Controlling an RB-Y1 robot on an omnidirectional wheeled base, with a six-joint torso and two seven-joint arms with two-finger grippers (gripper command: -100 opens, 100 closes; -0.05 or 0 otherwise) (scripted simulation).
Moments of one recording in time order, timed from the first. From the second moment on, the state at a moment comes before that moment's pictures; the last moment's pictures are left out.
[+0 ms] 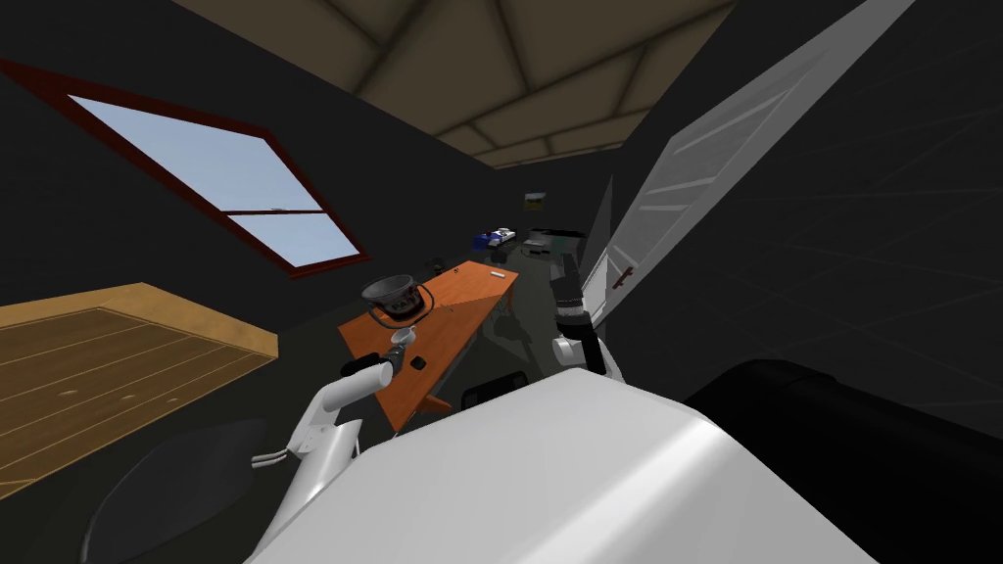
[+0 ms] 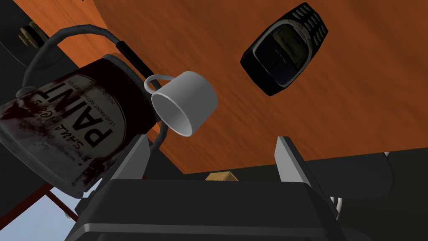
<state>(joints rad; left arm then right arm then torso) 0.08 0.28 0.23 -1.66 0.17 0.95 -0.26 0.46 -0.01 -0.01 -2.34 0.09 -0.47 0.09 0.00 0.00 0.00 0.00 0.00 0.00</state>
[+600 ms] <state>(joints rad) 0.01 0.31 0.26 -1.53 0.18 1.11 -0.27 0.46 -0.01 -0.01 -2.34 0.09 -0.47 0.09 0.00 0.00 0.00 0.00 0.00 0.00</state>
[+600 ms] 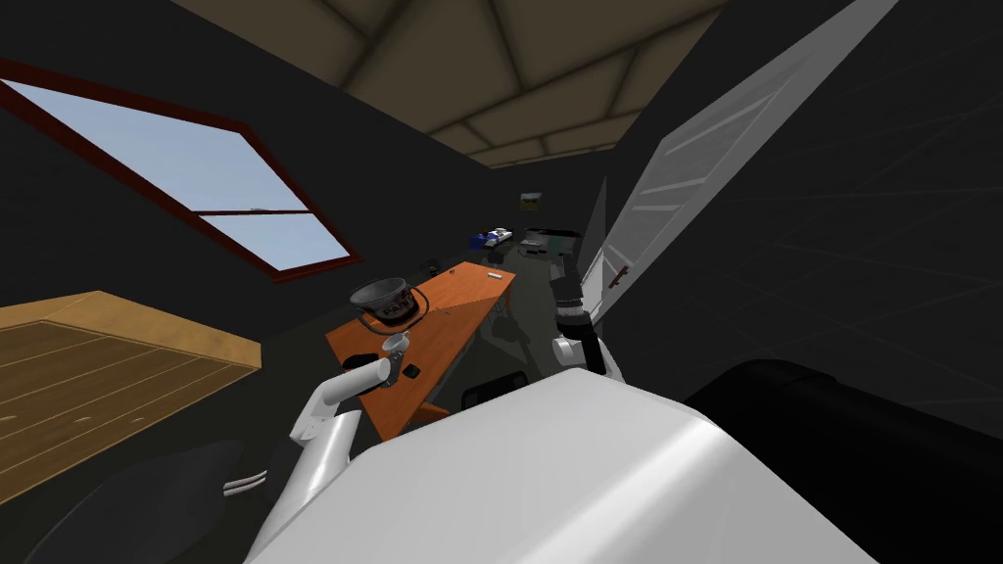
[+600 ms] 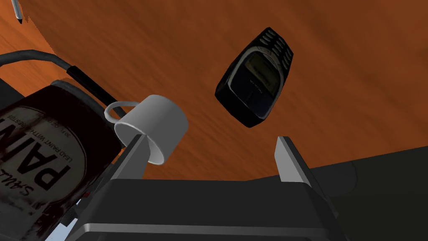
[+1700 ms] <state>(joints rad) -0.09 0.35 0.32 -1.37 0.20 1.40 -0.31 0.46 -0.01 -0.01 -2.34 0.09 -0.47 0.09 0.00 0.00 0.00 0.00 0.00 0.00</state>
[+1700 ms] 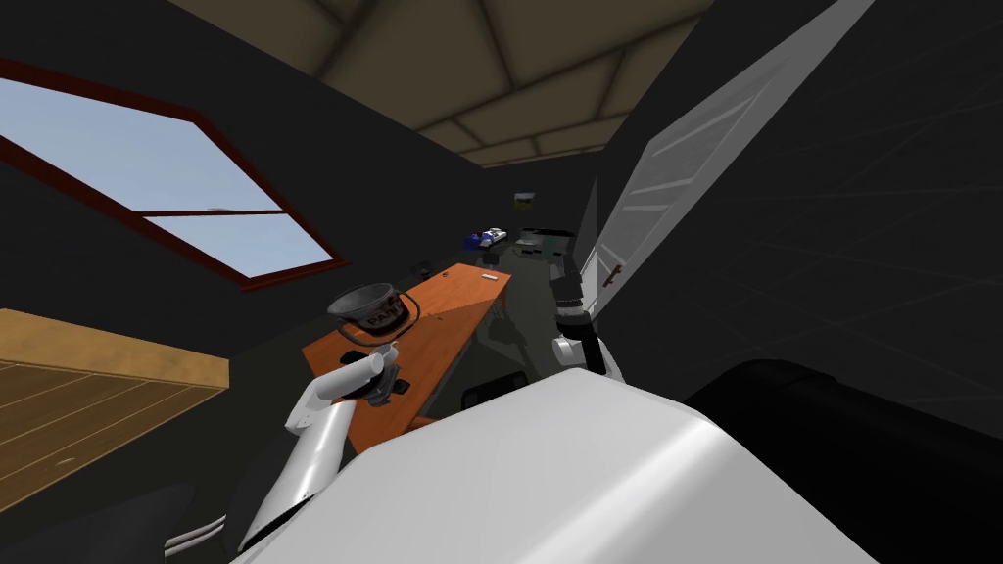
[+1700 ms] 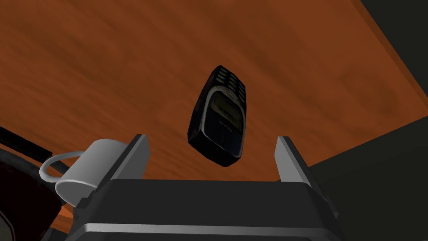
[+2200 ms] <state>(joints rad) -0.13 0.38 0.34 -1.30 0.21 1.51 -0.32 0.46 -0.01 -0.01 -2.34 0.09 -0.47 0.09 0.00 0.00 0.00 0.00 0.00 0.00</state>
